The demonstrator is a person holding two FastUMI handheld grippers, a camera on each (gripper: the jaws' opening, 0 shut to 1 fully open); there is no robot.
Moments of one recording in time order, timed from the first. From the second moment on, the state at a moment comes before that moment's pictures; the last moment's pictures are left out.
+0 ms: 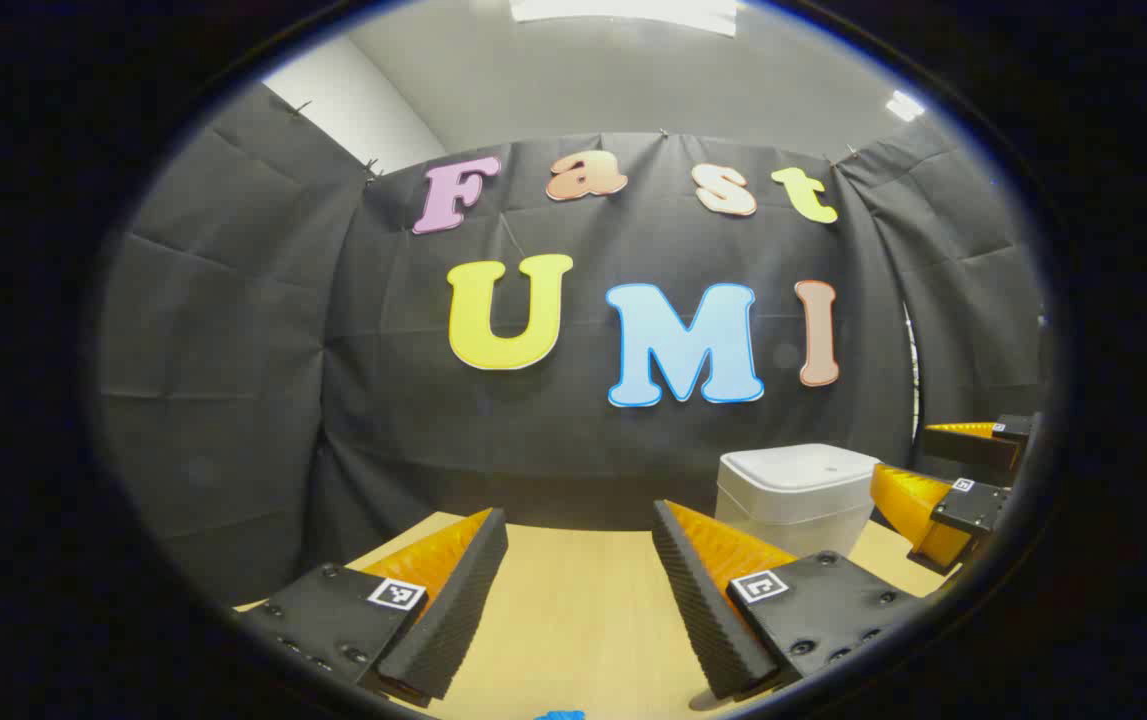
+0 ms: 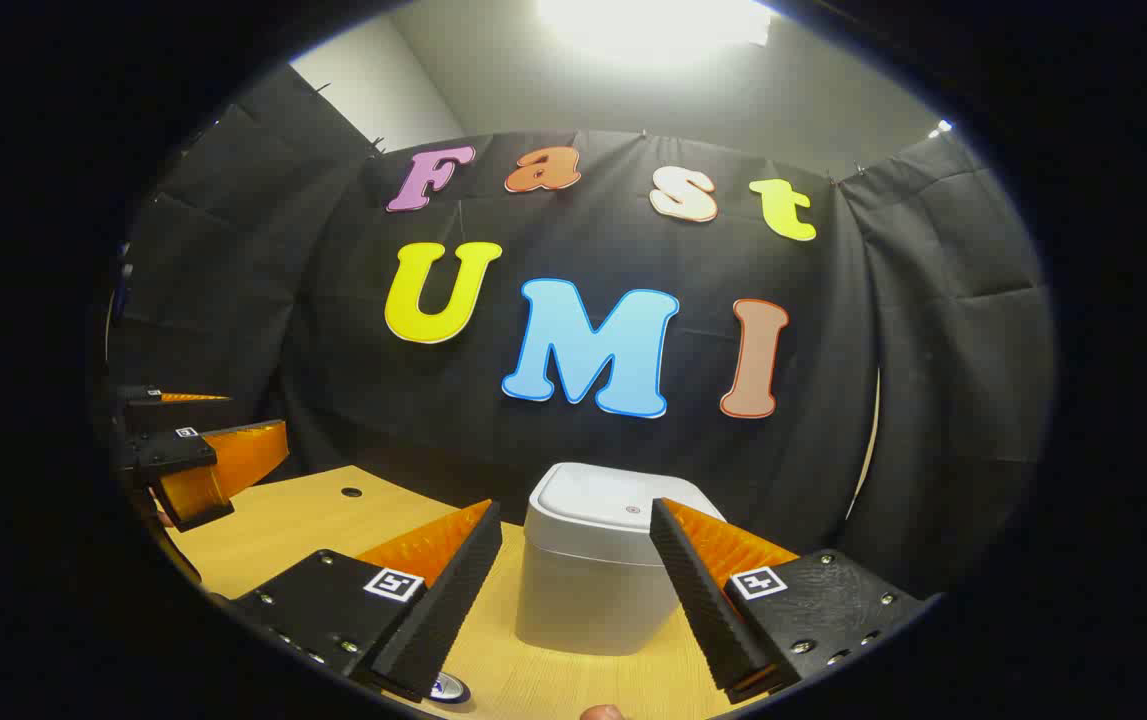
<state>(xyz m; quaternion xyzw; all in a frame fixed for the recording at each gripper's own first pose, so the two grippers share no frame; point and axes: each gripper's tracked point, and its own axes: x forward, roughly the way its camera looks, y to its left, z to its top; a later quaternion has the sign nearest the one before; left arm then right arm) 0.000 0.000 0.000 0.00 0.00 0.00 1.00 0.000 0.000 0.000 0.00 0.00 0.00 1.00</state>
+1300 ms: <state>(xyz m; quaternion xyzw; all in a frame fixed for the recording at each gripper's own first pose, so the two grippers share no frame) 0.005 -0.001 0.005 0.00 -0.01 0.01 1.00 0.018 0.003 -0.013 0.00 0.03 0.03 1.00</state>
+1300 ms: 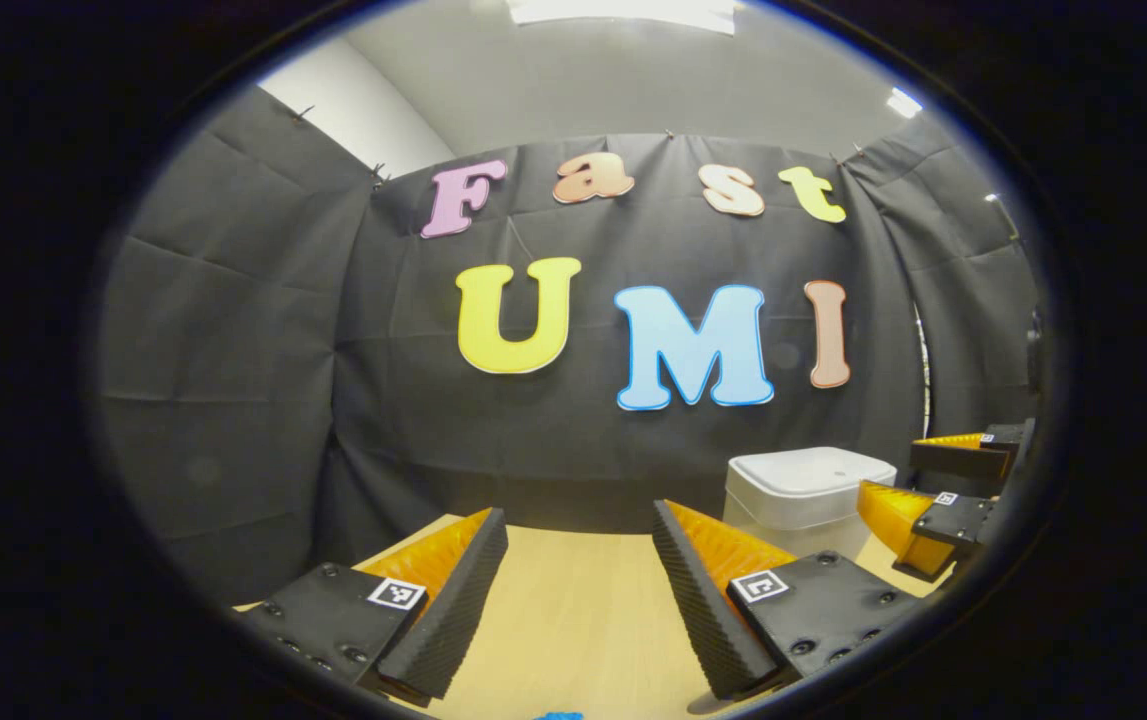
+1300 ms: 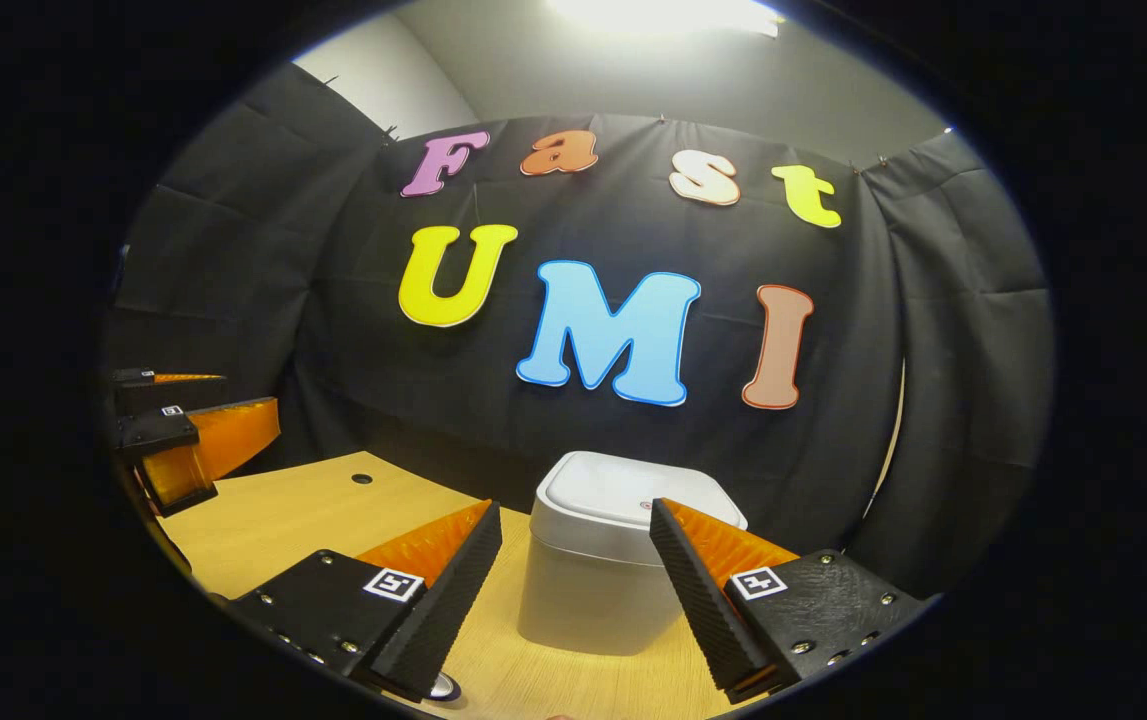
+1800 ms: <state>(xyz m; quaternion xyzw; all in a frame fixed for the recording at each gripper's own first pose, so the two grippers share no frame) 0.001 -0.009 0.005 0.01 -0.01 -0.01 1.00 0.012 -0.006 -0.024 0.03 0.05 0.01 1.00</state>
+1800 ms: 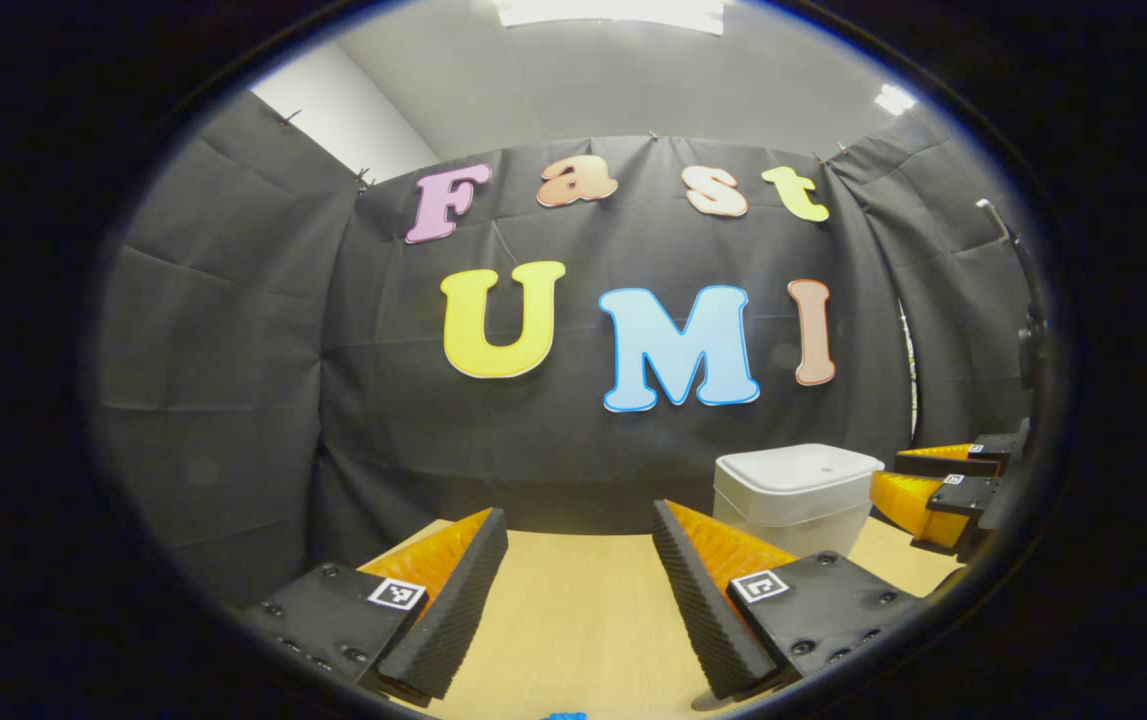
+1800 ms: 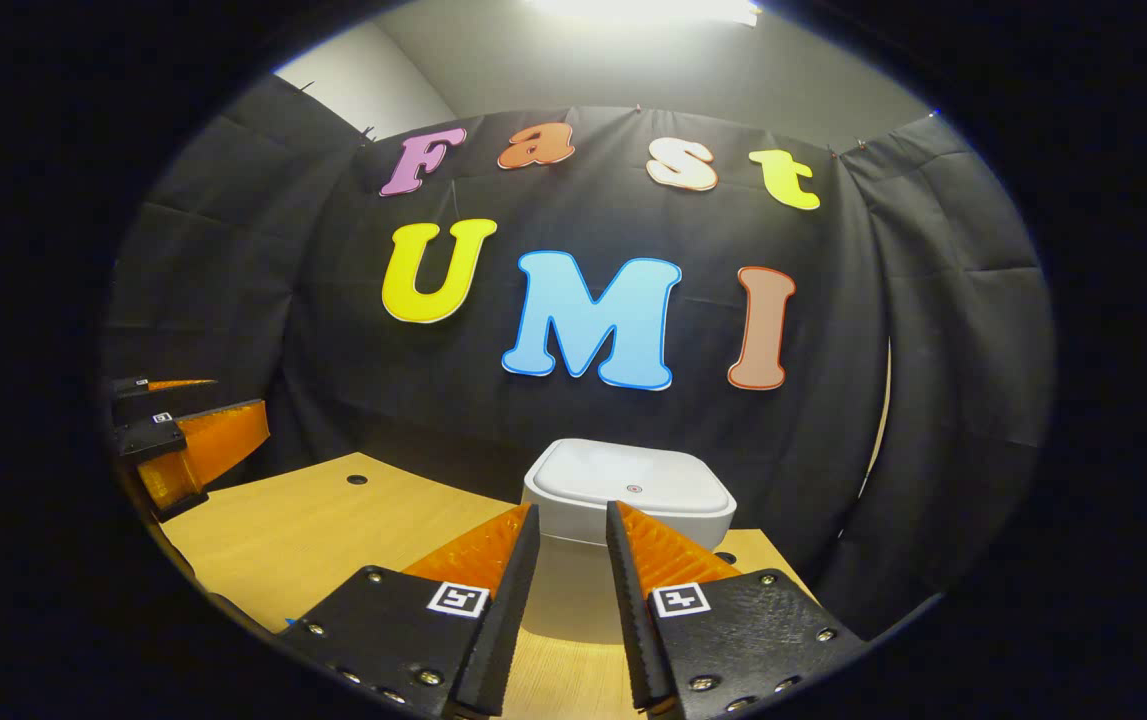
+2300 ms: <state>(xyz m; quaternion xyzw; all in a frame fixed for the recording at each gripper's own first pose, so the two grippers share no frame) -0.005 -0.003 0.007 0.01 0.00 -0.01 1.00 0.056 -0.054 -0.017 0.04 0.05 -0.05 1.00</state>
